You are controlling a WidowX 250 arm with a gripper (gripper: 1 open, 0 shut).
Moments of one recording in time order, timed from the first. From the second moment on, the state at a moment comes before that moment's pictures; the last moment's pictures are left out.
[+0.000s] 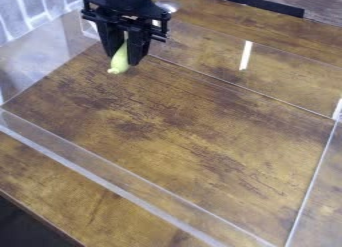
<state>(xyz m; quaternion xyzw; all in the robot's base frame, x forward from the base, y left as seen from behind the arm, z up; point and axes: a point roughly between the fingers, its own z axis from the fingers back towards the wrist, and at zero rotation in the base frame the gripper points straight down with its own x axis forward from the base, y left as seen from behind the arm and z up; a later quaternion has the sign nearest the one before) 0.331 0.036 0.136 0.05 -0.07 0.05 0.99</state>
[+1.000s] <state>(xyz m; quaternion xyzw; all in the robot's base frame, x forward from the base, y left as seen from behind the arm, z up) 0.343 0.075 0.136 0.06 -0.09 0.04 0.99</state>
